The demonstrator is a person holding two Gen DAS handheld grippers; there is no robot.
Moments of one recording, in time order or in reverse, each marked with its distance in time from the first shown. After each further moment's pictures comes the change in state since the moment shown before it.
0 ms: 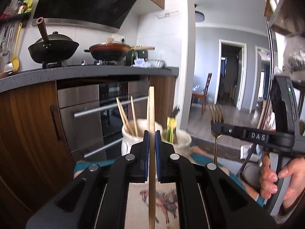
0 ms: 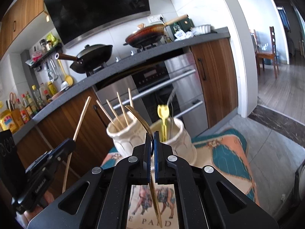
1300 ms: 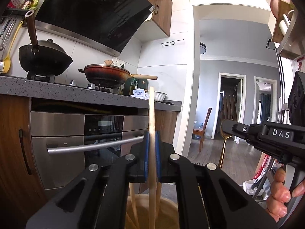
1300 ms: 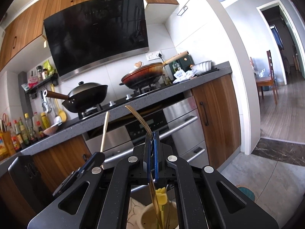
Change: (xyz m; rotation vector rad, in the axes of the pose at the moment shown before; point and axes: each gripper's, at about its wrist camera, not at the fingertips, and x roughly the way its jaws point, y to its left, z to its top) left arm 0.134 0.025 0.034 -0.050 -0.265 -0.028; right arm 0.067 -0.012 0.068 -0.005 -0.266 -0.018
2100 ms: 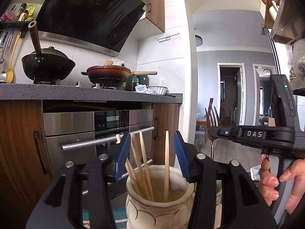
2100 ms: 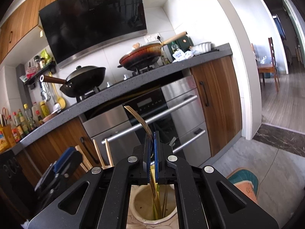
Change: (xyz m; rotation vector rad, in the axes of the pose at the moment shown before) left arm -0.047 0.005 -0.017 0.097 0.039 0.021; right arm 0.015 -0.015 -0.033 0.028 0.140 -0.009
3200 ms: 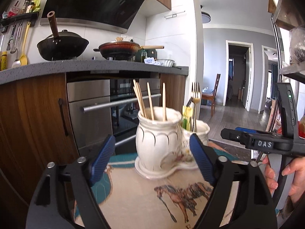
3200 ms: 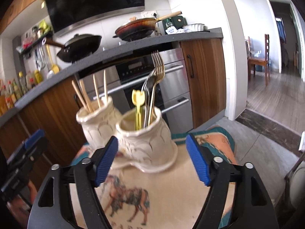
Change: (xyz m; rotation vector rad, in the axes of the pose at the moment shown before) left arm -0.094 -0.013 -0.038 -0.005 0.224 0.074; right arm -0.074 0.000 -0.086 -0.157 0.164 -0.128
